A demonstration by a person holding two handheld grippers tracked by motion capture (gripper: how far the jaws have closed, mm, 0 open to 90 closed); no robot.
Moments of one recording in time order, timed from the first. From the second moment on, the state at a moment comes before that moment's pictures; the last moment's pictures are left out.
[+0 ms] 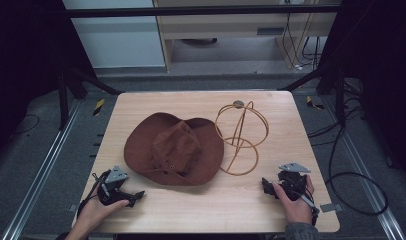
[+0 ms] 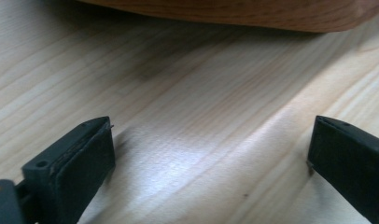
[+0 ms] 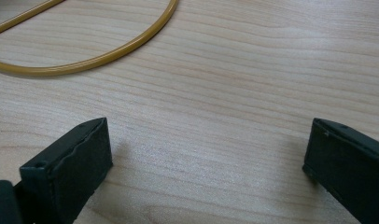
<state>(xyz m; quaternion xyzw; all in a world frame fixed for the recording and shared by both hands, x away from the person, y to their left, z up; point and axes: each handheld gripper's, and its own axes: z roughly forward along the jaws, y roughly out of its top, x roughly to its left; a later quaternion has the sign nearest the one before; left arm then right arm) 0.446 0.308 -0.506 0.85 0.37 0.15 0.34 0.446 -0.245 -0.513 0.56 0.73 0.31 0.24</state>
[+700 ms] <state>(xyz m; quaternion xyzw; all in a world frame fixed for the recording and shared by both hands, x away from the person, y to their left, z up) 0.416 0.316 -0.446 0.82 0.35 0.16 0.41 0.445 -0.245 -0.513 0.57 0.72 0.31 0.24</state>
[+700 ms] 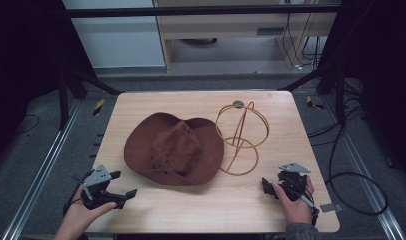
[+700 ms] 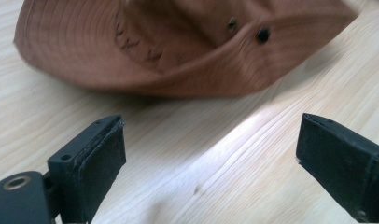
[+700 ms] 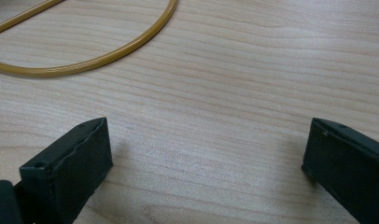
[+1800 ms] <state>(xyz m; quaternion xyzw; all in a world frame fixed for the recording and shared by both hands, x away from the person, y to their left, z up) 0.521 0.178 -0.371 0.92 0.26 0.16 0.26 0.448 -0.244 -0.513 0.57 0.72 0.31 0.24</state>
